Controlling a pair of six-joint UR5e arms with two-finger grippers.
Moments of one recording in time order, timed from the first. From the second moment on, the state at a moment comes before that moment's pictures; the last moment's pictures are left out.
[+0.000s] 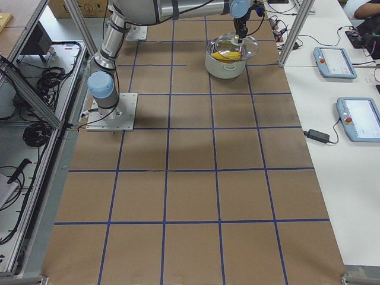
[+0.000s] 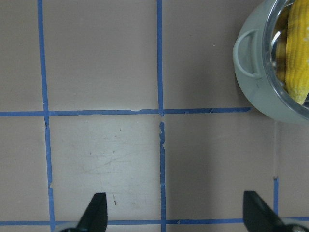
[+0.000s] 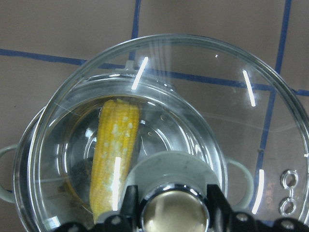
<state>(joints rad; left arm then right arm) -1.58 -1.57 -1.57 -1.50 1.58 0.03 1.83 -0.97 1.01 -1.66 -1.58 0.11</state>
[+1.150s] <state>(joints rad) -1.59 -1.62 -1.50 -1.57 1.61 0.03 1.88 -0.93 1.02 -1.70 -1.56 0.18</state>
